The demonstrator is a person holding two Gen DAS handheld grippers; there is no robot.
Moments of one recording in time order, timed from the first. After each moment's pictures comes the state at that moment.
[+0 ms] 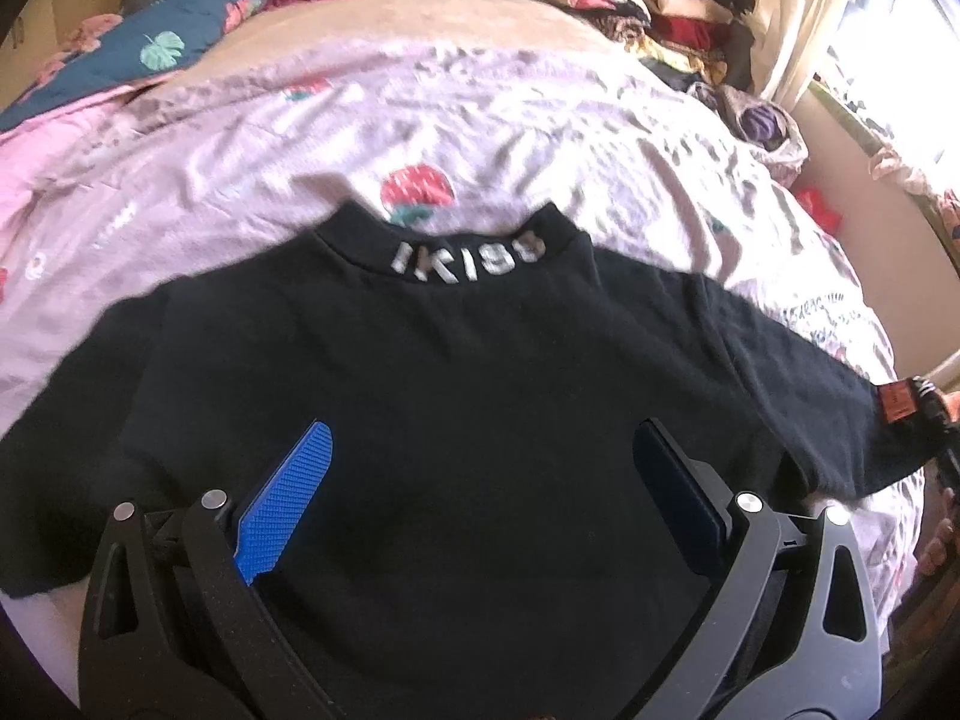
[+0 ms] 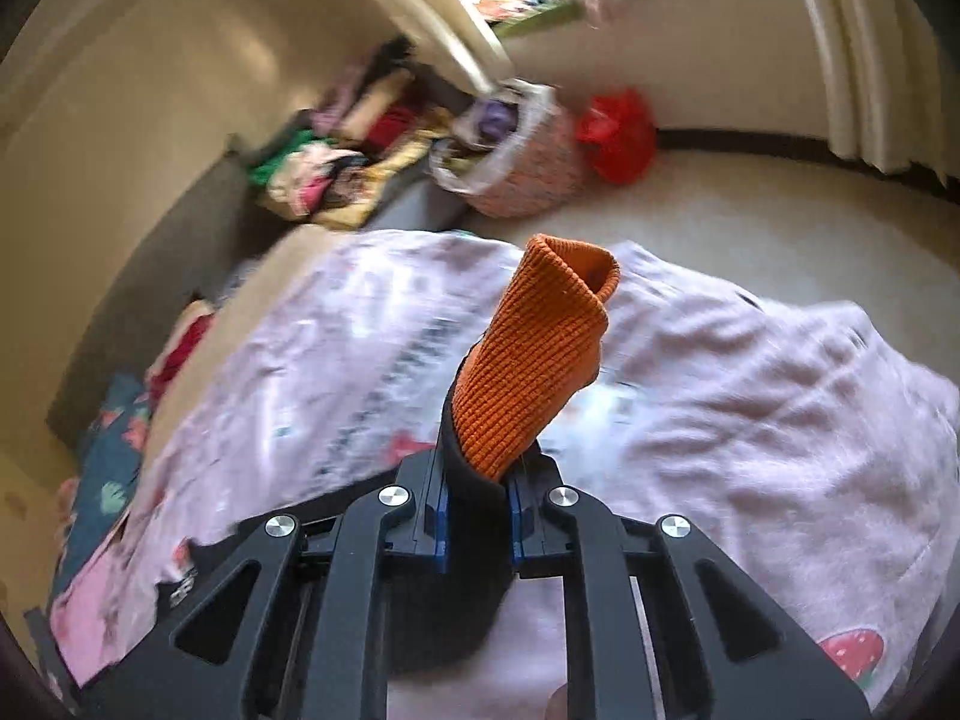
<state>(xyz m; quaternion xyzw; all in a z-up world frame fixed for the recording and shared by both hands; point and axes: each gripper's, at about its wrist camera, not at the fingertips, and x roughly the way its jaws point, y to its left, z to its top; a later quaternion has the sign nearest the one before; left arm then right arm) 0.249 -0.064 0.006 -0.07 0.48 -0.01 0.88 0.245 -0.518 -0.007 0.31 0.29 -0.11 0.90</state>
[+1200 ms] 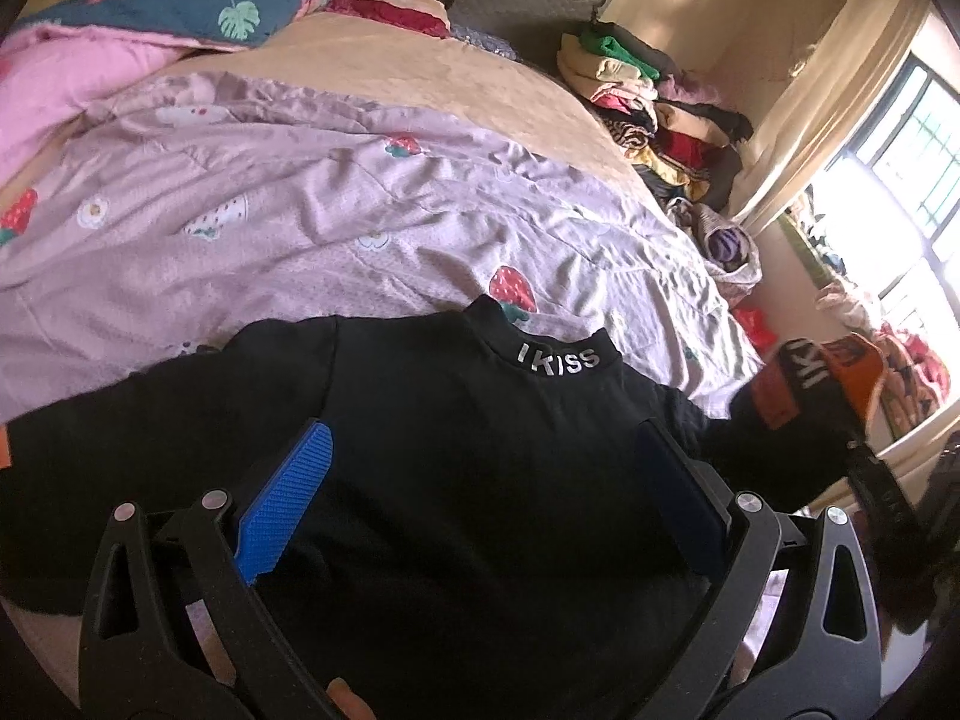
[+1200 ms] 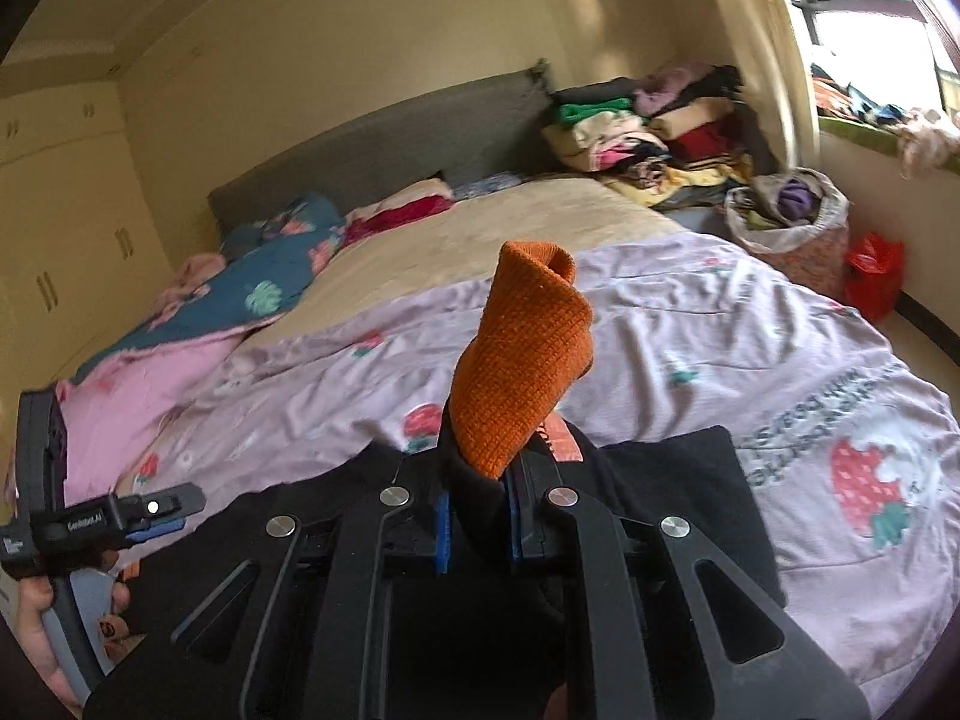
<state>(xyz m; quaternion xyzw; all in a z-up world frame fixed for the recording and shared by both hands) 0.208 0.081 0.054 -0.22 0.41 -0.05 0.88 0.269 -0.216 0.074 0.10 0.28 0.14 0.94</state>
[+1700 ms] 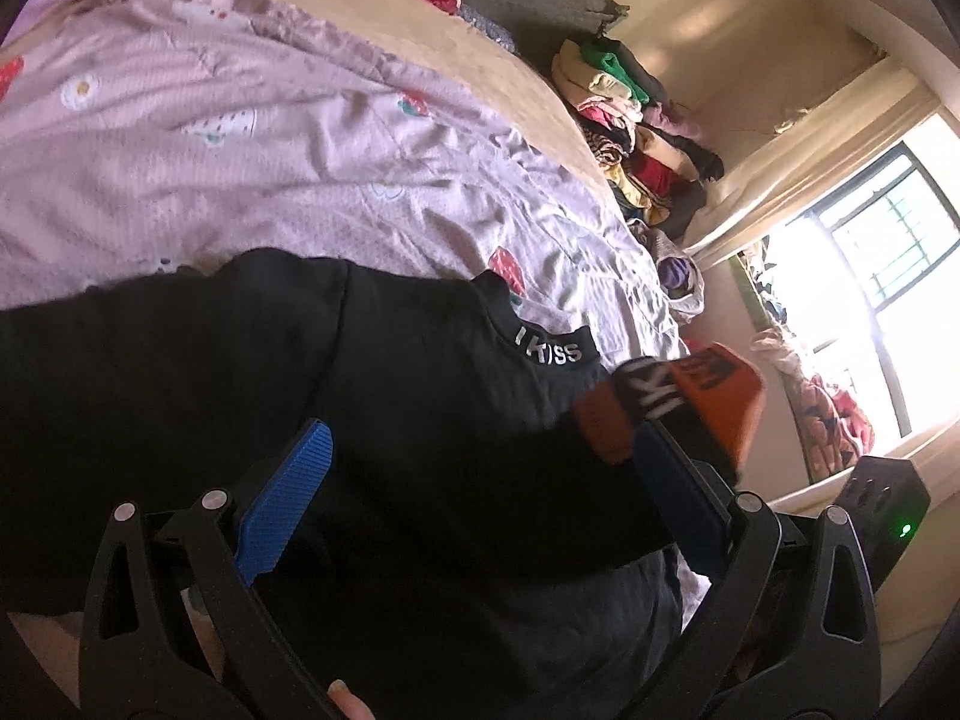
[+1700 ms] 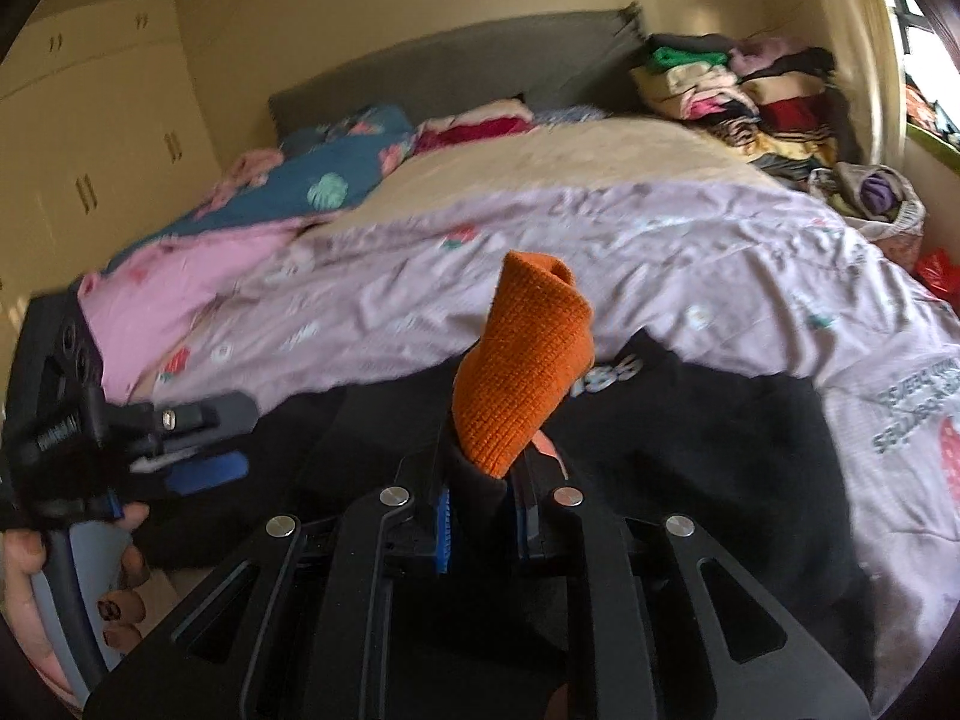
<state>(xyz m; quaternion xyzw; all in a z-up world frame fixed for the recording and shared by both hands) 0.204 0.123 0.007 -0.33 0.41 -0.11 0.84 0.275 -0.105 0.020 0.03 0.35 0.22 0.91</state>
